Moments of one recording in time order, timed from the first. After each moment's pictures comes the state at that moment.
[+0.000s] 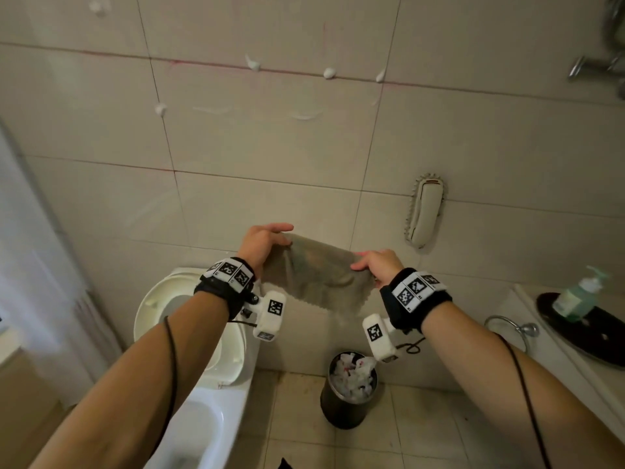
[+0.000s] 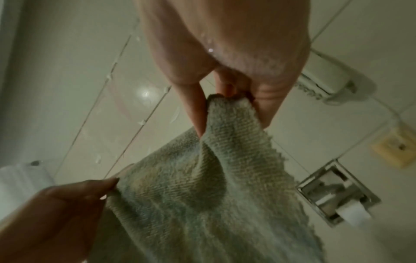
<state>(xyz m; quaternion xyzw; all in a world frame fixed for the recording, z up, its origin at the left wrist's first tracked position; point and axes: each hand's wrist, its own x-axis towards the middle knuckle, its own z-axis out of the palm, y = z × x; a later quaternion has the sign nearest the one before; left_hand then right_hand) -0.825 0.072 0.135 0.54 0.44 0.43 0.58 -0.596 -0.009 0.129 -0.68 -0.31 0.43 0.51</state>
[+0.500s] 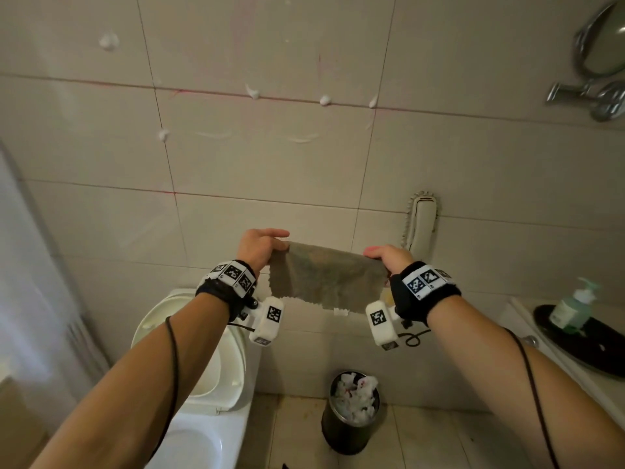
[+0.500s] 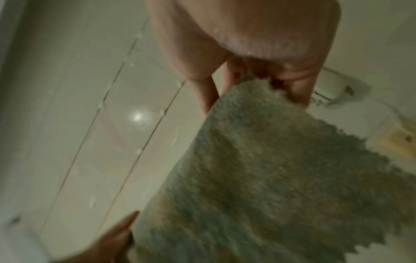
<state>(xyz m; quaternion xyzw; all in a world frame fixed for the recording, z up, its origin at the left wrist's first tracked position) -0.833 0.091 0.155 0.57 0.46 0.45 0.52 -0.573 0.009 0.155 -0.71 -0.29 0.37 0.51</state>
